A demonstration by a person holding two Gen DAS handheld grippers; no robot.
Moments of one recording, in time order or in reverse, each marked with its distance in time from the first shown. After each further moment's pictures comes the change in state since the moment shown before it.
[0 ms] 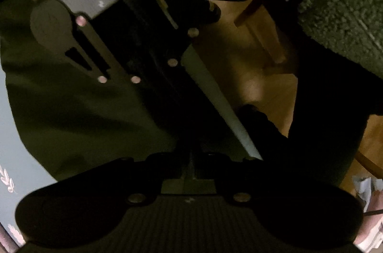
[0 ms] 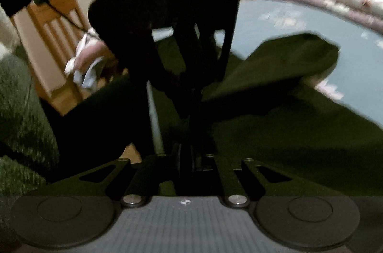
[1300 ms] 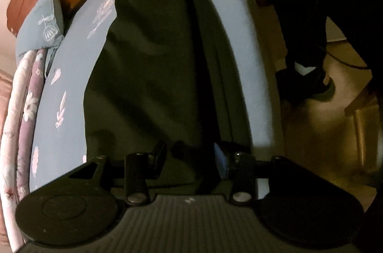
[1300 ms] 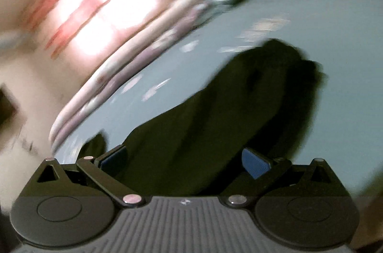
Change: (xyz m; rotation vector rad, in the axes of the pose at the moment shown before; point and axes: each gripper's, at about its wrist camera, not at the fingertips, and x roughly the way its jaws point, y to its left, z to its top) left arm 0.046 -0.061 -0.008 -0.534 -0.282 0.590; right arm -0.131 0.052 -0.170 1.215 -0.793 -0.891
